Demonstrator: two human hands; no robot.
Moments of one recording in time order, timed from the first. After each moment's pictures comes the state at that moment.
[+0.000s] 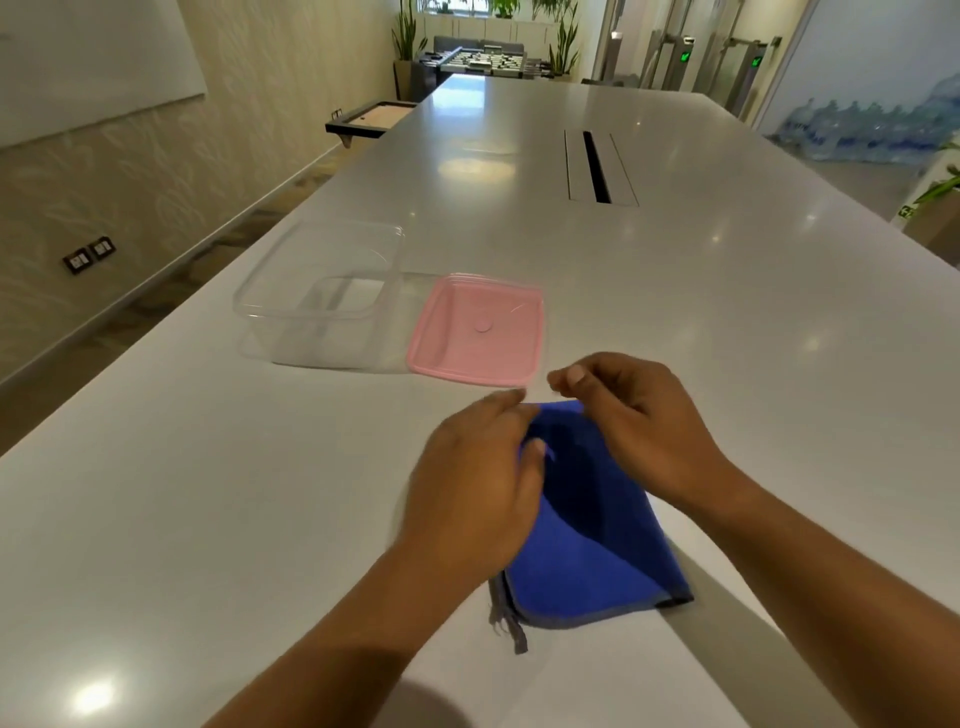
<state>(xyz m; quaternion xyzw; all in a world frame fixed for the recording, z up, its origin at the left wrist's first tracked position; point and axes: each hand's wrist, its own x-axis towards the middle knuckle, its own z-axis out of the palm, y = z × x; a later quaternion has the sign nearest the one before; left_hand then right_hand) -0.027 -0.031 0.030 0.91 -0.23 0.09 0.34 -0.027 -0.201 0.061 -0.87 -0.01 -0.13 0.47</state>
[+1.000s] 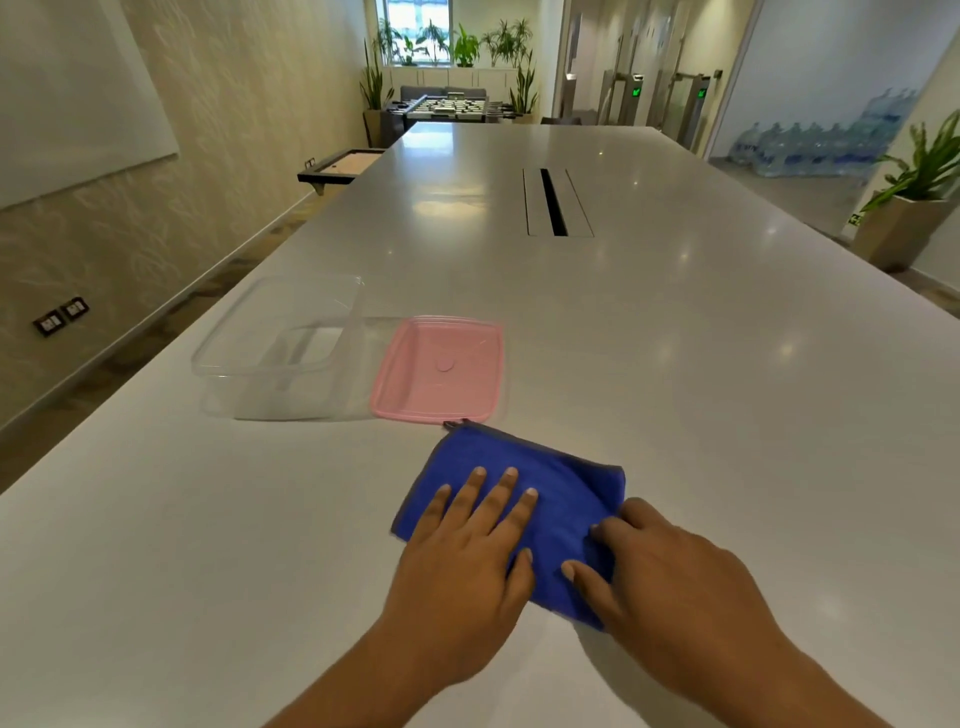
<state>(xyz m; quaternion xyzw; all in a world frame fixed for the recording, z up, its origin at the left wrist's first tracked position) -0.045 -0.046 -0.002 0.94 -0.31 -0.02 0.12 -0.116 -0.213 0.046 -1.00 0.07 0.03 0.05</state>
